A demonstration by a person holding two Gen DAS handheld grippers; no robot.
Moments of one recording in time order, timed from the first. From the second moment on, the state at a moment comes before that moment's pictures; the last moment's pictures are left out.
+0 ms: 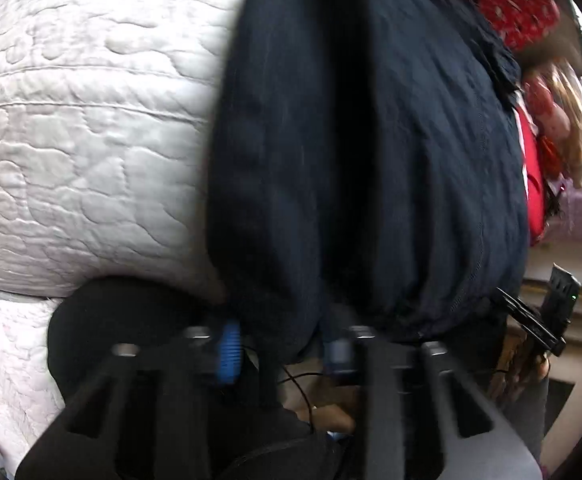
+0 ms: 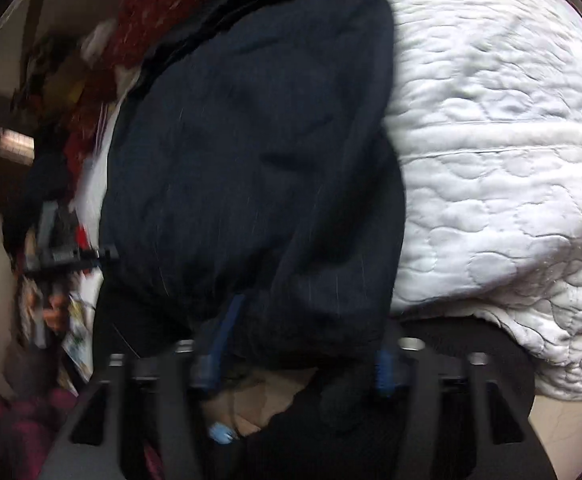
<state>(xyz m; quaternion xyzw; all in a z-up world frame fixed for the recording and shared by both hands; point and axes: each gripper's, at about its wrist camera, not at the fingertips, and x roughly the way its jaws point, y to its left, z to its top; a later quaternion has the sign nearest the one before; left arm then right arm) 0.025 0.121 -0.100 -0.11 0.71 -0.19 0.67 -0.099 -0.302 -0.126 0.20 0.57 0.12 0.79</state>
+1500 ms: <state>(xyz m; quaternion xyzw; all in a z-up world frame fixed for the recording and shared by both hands) 0.454 0.031 -0.038 -0.33 0.60 -0.10 0.72 0.259 -0.443 -0.047 0.51 0.28 0.09 0.81</state>
